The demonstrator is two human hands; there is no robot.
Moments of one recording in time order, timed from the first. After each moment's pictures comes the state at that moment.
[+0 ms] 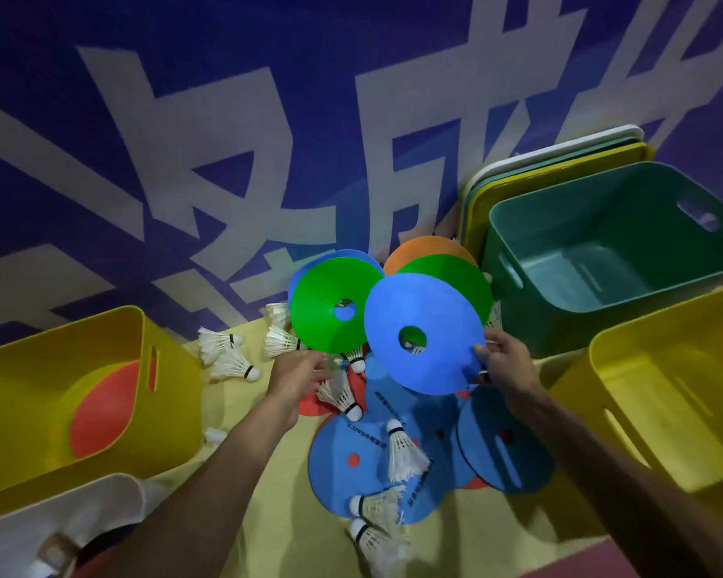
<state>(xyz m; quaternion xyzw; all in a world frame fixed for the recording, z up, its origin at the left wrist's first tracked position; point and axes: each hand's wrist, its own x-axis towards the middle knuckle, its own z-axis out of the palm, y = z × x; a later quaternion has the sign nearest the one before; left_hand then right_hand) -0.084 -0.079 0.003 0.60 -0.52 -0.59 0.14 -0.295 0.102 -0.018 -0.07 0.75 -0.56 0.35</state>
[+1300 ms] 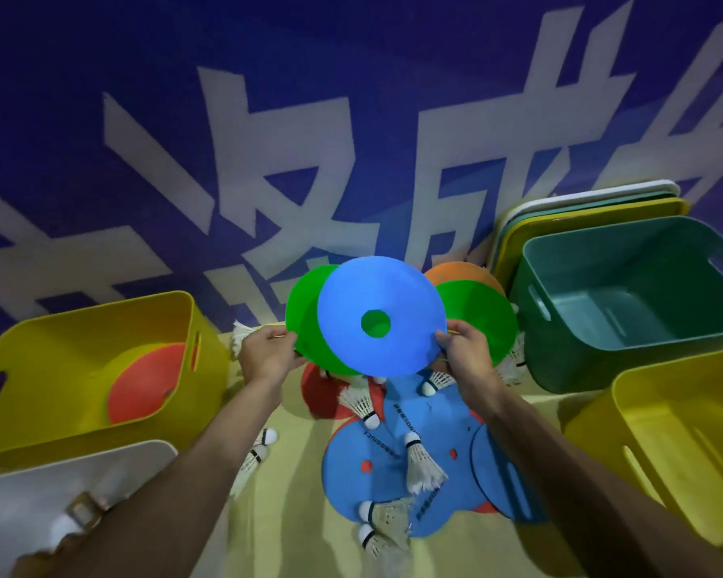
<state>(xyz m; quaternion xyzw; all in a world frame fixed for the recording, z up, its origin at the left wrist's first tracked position) -0.046 -0.111 0.047 0.65 -0.47 -0.50 0.31 -0.247 0.028 0.034 -0.08 0.68 -0.61 0.40</state>
